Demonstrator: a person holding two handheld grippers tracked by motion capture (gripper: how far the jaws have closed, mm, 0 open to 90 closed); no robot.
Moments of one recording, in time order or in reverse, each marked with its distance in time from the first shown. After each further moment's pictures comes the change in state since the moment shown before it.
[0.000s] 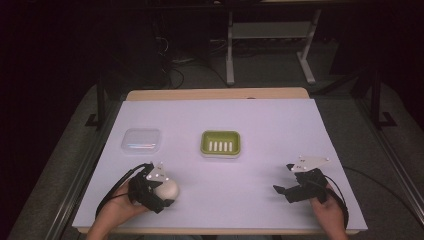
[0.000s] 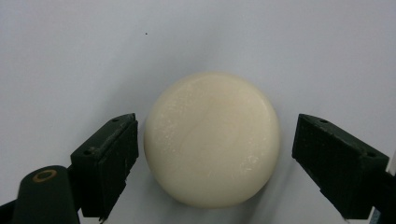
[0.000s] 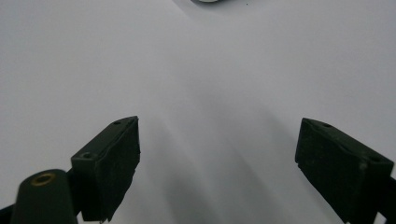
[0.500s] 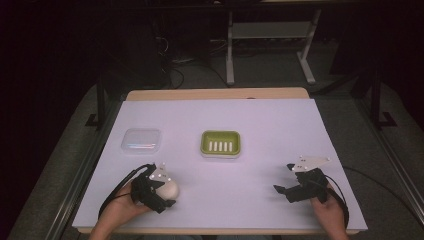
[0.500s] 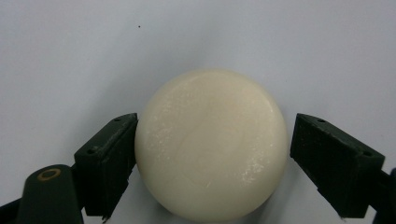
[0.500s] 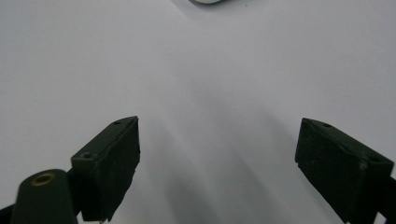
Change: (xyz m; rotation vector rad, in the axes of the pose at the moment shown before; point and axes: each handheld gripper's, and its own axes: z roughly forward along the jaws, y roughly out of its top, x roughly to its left) left arm 0.000 -0.001 0.009 0.017 -0.017 -0.015; right arm -0.001 -0.001 -0.001 -0.008 0.003 0.001
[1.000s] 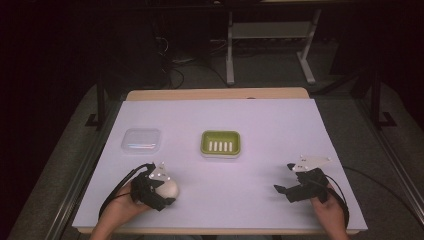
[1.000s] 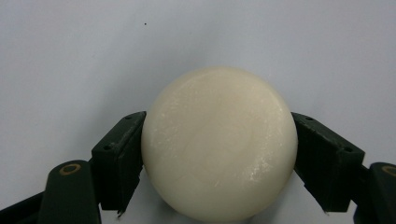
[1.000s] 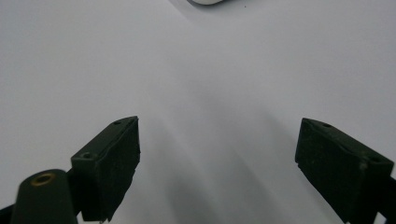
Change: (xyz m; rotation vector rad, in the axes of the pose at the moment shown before) left arm 0.002 -0.001 0.001 -0.005 0.009 -0.009; right arm -0.001 0.000 -0.001 -0.005 0.001 0.005
